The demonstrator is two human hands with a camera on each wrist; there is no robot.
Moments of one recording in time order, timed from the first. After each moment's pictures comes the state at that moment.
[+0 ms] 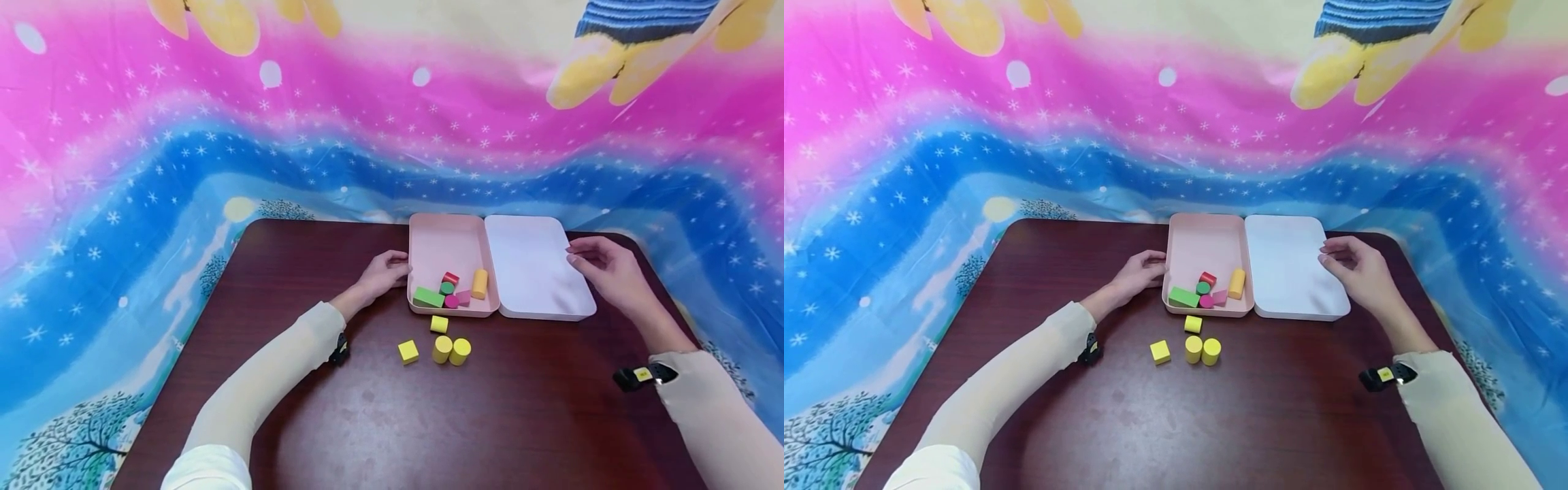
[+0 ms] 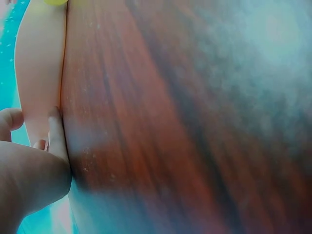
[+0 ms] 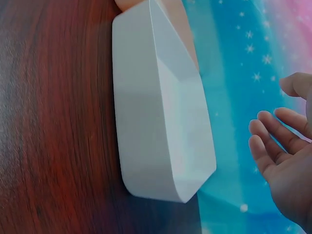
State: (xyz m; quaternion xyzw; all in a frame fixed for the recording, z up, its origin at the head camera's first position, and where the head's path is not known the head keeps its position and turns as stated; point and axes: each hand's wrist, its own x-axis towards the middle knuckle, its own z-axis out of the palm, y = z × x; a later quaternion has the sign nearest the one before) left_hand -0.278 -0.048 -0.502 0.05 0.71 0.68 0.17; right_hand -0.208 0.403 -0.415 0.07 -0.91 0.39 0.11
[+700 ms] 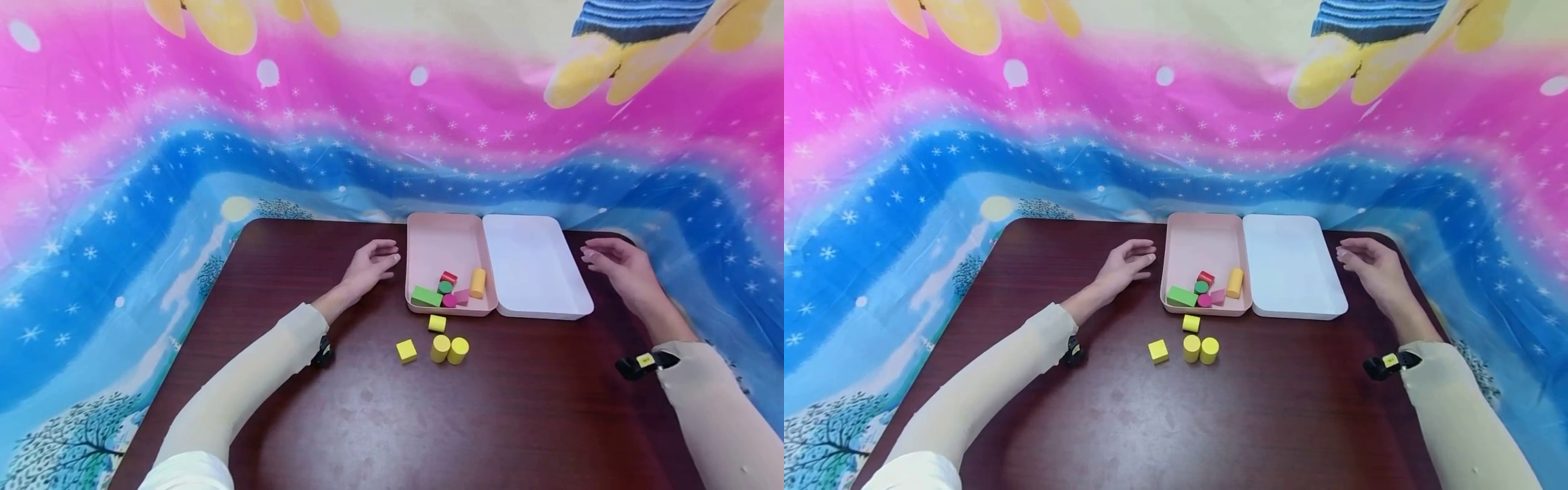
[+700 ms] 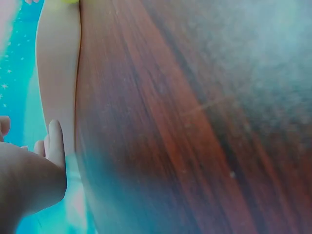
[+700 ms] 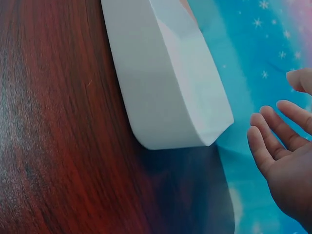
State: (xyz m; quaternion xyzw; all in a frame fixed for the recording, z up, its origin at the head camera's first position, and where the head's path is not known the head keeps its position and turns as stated) left_hand -0.271 -0.072 -0.486 0.08 0.70 0.71 0.09; right_hand -0.225 0.448 -0.441 0.03 -0.84 0.53 0.08
